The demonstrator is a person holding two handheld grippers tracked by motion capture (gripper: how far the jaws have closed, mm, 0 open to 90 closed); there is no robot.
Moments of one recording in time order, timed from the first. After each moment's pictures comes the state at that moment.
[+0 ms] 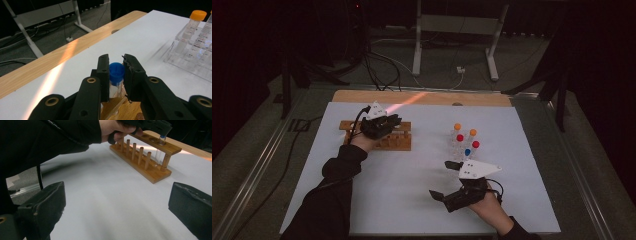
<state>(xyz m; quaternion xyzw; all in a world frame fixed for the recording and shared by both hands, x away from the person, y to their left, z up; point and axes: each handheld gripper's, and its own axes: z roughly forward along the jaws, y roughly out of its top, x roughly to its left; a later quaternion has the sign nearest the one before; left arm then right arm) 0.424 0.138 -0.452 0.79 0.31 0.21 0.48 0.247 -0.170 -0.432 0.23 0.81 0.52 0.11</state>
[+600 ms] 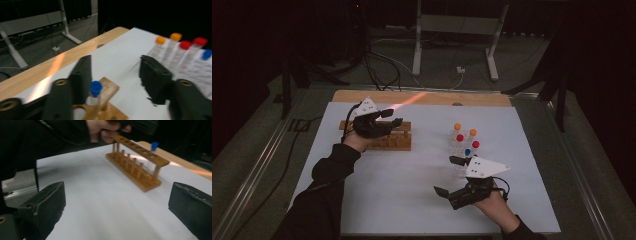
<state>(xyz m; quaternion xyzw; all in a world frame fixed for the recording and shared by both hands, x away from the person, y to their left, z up) 0.397 0.153 -0.412 0.77 0.29 0.17 0.54 0.249 -0.184 -0.418 0.21 0.80 0.54 0.14</state>
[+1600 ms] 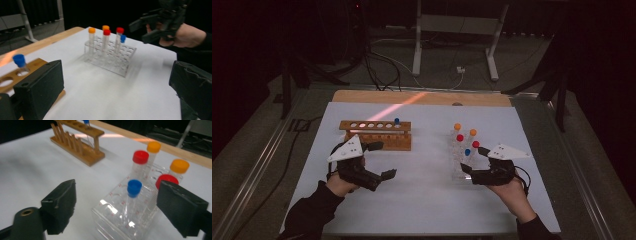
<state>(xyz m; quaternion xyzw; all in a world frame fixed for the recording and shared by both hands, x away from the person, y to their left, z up) 0.279 0.168 -0.419 0.78 0.21 0.09 0.58 0.283 -0.242 -0.433 0.36 0.79 0.45 0.20</state>
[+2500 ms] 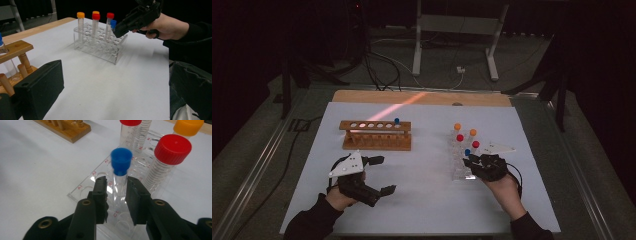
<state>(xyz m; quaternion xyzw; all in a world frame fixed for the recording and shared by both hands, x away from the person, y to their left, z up) 0.261 0.168 -0.441 0.79 0.21 0.08 0.57 0.306 -0.236 -0.460 0.40 0.81 0.38 0.18</state>
